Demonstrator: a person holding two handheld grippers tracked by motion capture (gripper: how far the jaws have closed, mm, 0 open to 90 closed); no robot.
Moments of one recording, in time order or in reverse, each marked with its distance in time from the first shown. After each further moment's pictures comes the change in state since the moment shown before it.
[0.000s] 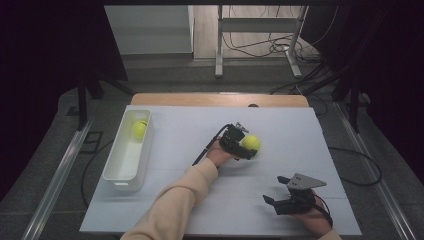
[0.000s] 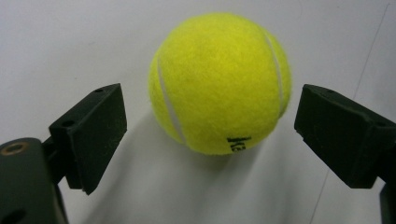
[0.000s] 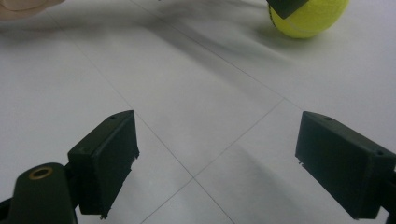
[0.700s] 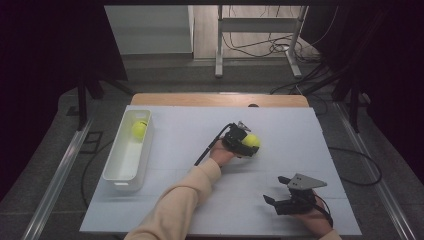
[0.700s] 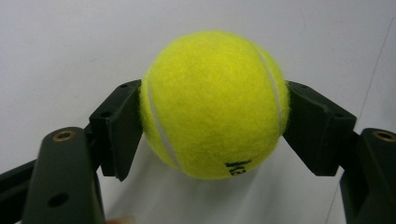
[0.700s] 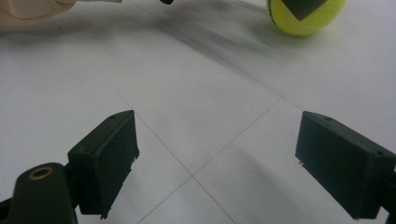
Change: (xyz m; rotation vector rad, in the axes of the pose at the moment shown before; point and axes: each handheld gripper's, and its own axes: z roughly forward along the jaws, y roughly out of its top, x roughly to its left) left arm -0.001 0.005 0.002 -0.037 0.010 -0.003; right arm 0.000 -0.001 -0.001 -0.003 -0.005 0.004
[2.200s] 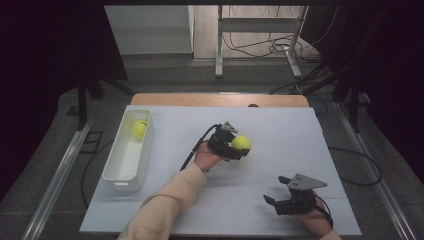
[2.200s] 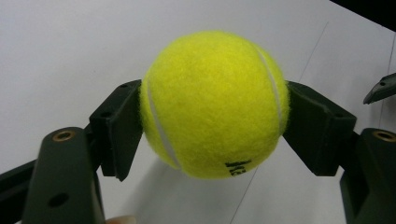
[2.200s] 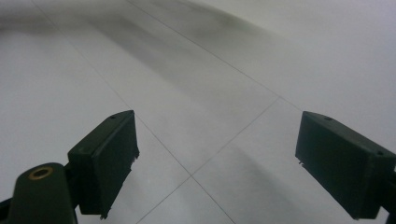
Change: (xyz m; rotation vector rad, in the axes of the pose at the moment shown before) left arm -0.007 -0.018 -0.063 -0.043 -0.045 0.002; right arm 0.001 0.000 -0.001 0.003 -0.017 -0.002
